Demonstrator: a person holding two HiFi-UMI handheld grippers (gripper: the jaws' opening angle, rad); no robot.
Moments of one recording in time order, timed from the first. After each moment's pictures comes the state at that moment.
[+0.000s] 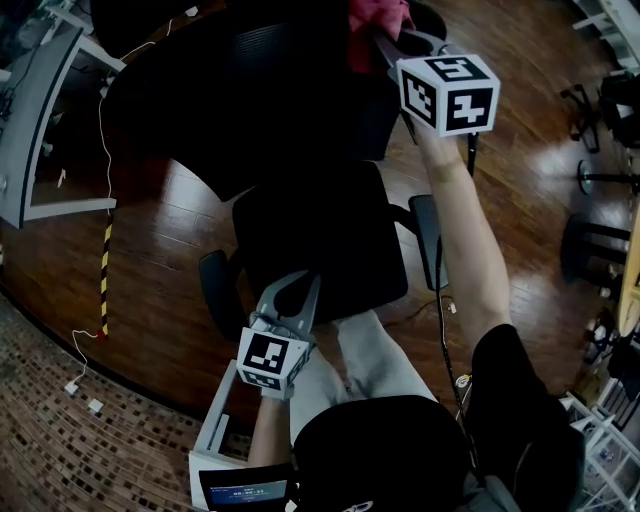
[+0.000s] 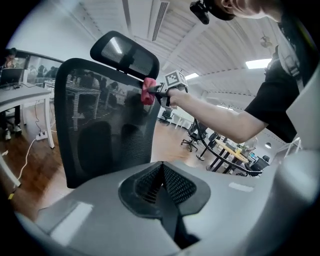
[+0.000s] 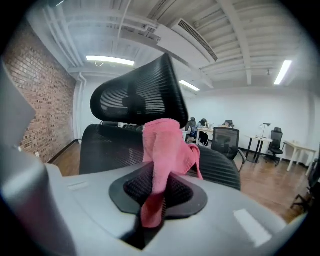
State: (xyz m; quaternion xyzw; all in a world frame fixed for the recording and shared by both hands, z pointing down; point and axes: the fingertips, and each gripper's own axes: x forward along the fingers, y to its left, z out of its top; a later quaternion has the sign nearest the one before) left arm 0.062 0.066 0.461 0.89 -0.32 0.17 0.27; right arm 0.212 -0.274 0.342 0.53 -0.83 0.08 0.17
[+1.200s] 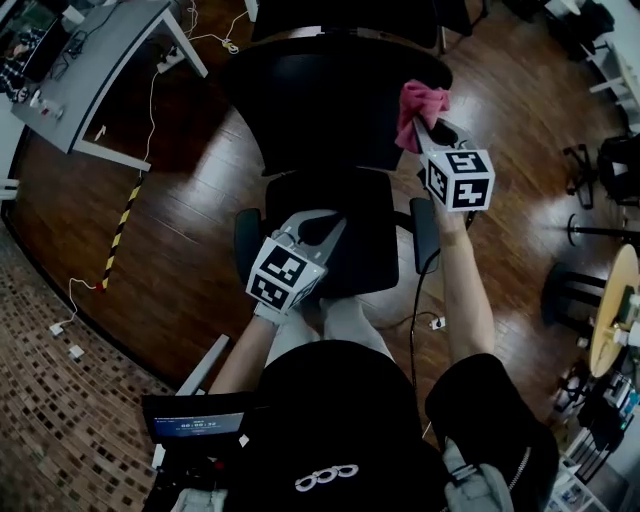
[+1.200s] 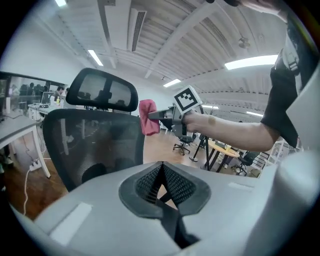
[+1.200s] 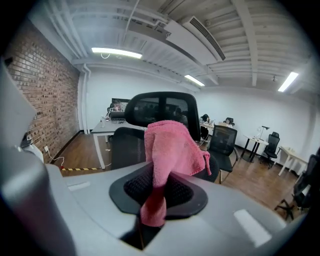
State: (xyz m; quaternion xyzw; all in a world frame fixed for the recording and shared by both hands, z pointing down) left arm 0.067 0.045 0.342 0.93 -0.27 0.16 0.19; right arm 0.200 -0.140 0.299 0.52 -0.81 0.09 0.24
